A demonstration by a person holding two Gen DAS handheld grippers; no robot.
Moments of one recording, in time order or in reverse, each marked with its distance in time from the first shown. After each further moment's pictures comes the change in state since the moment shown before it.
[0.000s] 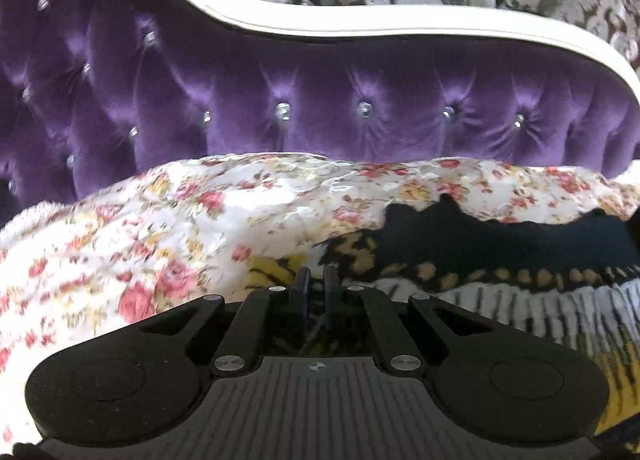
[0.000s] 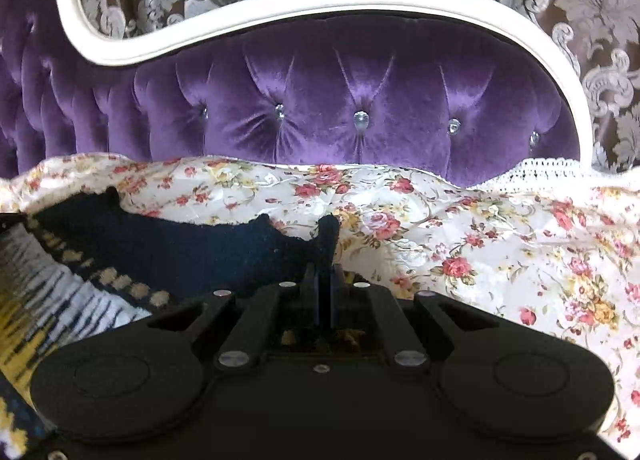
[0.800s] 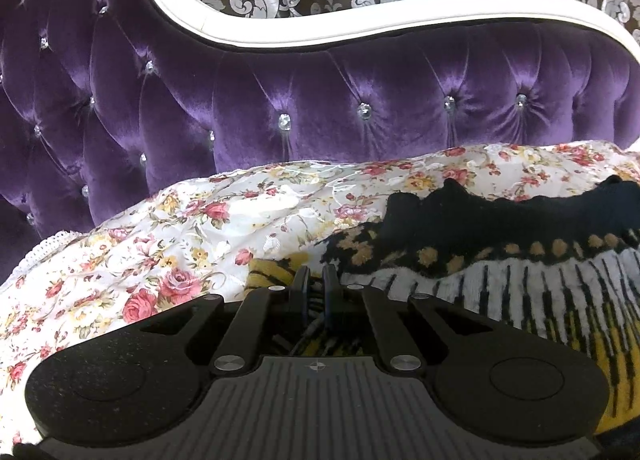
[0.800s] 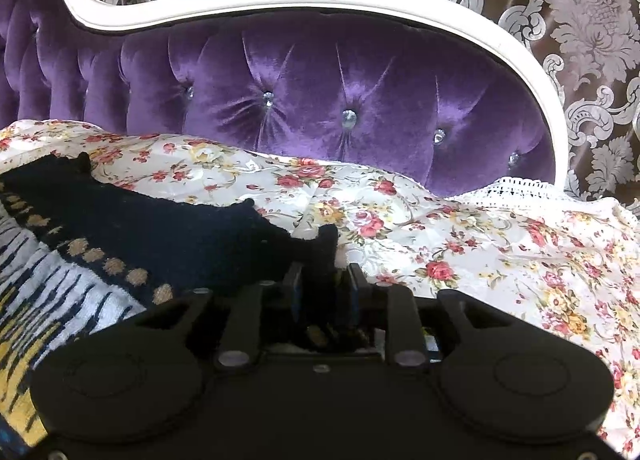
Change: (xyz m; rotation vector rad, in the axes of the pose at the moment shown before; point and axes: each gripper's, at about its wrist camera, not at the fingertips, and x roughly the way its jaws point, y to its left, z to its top) left arm 0.004 -0.021 -0.010 0.113 -0.047 0.101; right arm 0.006 0.019 -0.007 -0.080 -0.018 -0.142
